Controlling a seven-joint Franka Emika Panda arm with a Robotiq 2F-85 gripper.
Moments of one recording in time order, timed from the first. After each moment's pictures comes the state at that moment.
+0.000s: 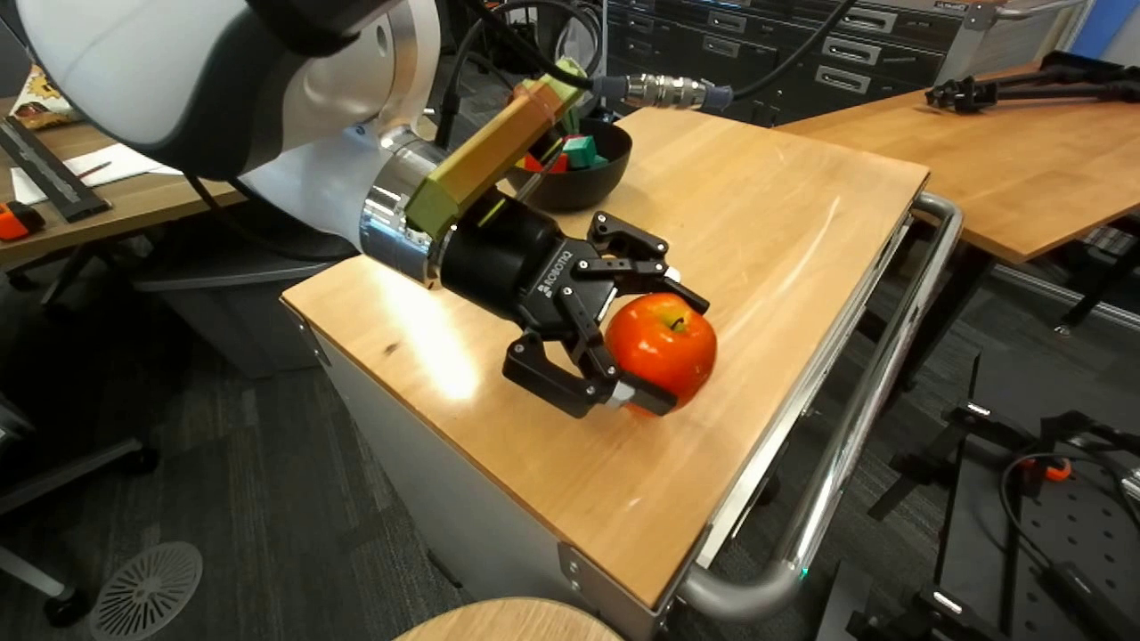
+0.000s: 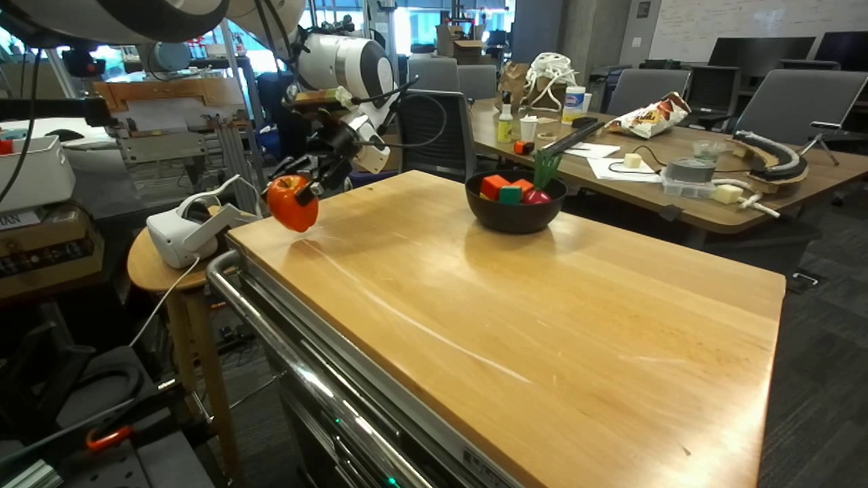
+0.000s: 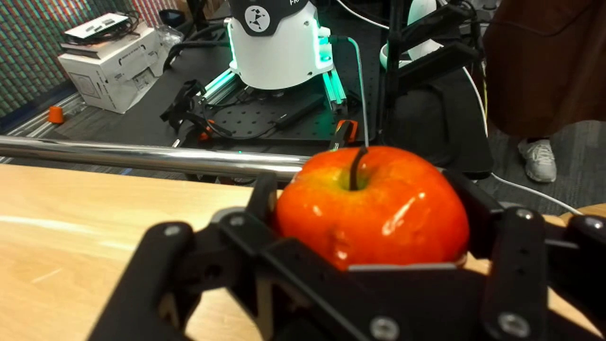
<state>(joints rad) 0.33 0.95 0.05 -1.07 0.03 0.82 0.25</state>
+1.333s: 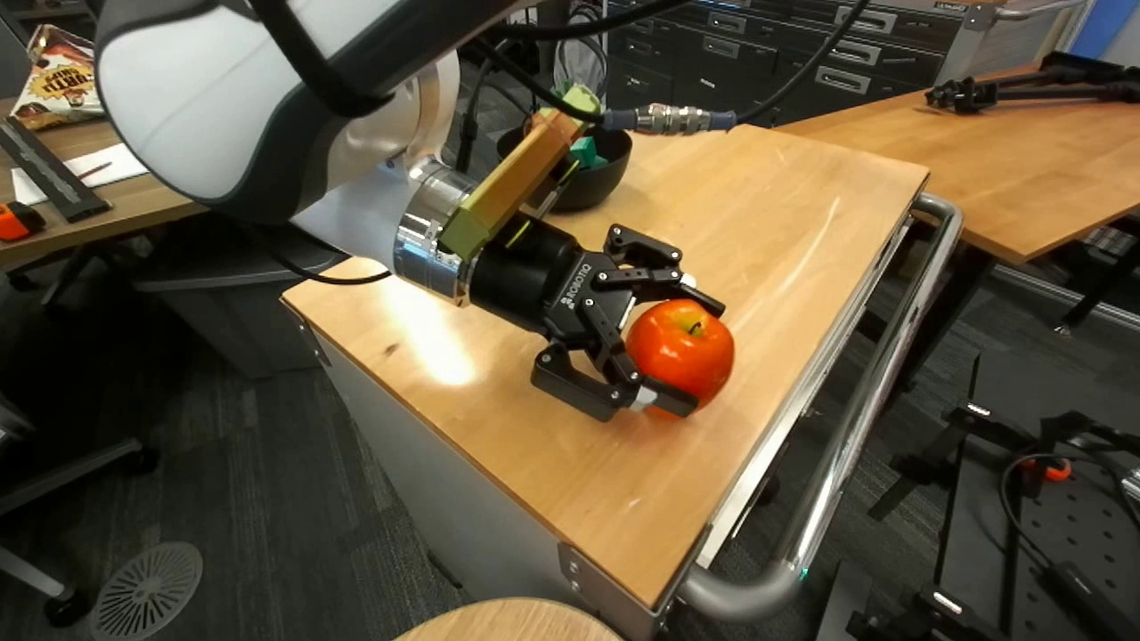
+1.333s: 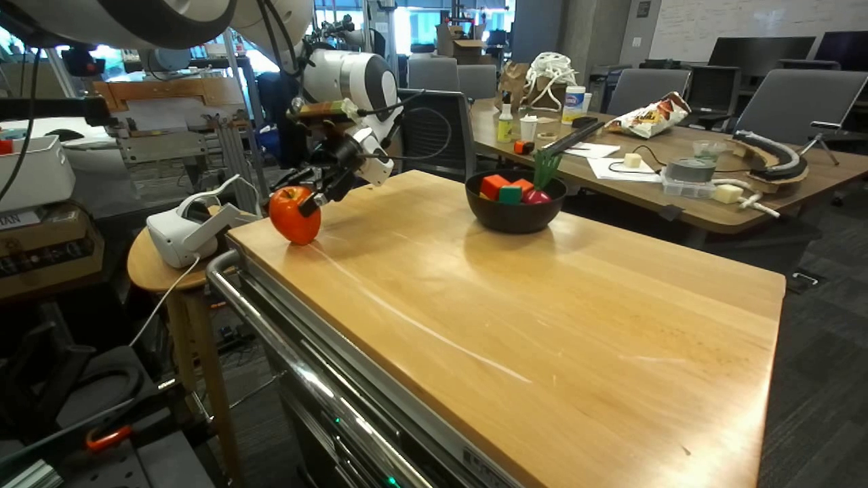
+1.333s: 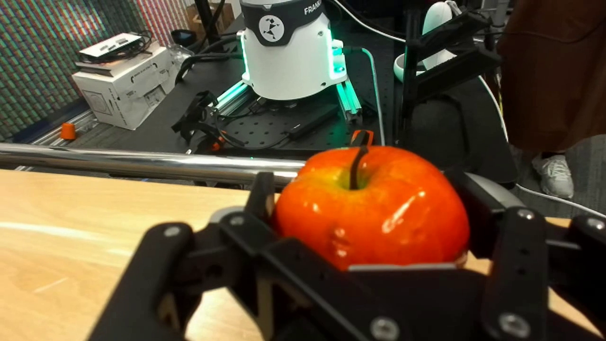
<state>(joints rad) 0.31 0.96 0.05 -1.10 0.00 0.81 0.23</state>
